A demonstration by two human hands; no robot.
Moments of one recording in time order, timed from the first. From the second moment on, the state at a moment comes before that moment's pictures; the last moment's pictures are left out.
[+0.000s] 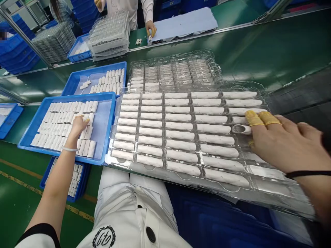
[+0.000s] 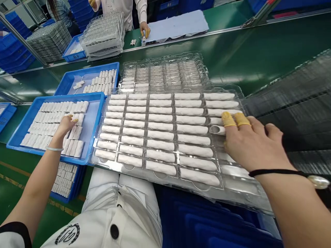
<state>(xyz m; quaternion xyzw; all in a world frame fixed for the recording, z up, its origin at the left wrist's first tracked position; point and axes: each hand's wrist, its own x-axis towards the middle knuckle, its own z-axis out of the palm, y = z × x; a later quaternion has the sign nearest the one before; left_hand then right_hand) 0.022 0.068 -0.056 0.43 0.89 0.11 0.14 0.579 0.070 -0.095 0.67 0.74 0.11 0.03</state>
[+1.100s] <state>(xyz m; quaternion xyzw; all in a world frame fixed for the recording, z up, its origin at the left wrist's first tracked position) 0.202 -0.058 -0.038 0.47 0.53 0.44 0.55 0.354 -0.048 -0.062 0.43 0.61 -0.48 -0.45</state>
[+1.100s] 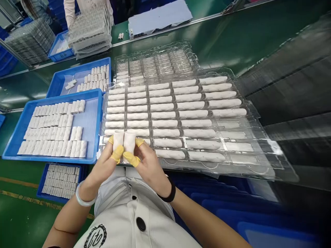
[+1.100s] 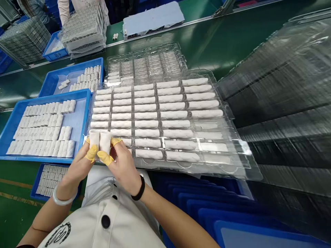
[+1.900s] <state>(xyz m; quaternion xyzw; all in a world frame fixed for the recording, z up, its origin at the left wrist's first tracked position) 0.200 -0.071 -0.036 0.74 0.50 0.40 0.21 0.365 -0.059 -0.064 0.41 0.74 -0.18 -0.50</state>
